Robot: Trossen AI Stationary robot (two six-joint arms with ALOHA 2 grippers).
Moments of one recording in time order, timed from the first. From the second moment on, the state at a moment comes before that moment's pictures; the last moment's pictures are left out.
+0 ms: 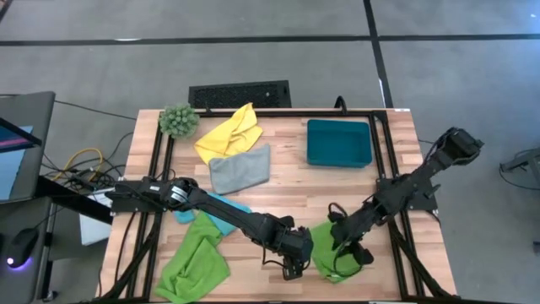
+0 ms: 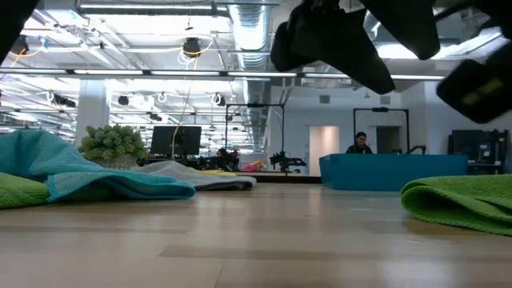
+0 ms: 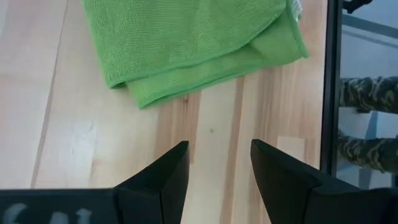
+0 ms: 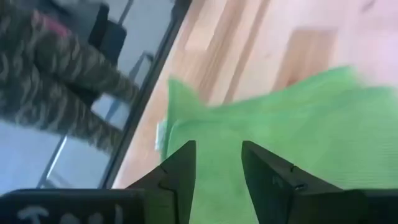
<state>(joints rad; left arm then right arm) -0.39 2.34 2.15 -0.85 -0.05 -0.54 0.59 1.26 0.57 -0.10 -0.22 0.38</state>
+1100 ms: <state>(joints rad) -0.38 2.32 2.12 -0.82 -0.12 -0.83 0.05 1.49 0.69 -0.58 -0.53 -0.24</state>
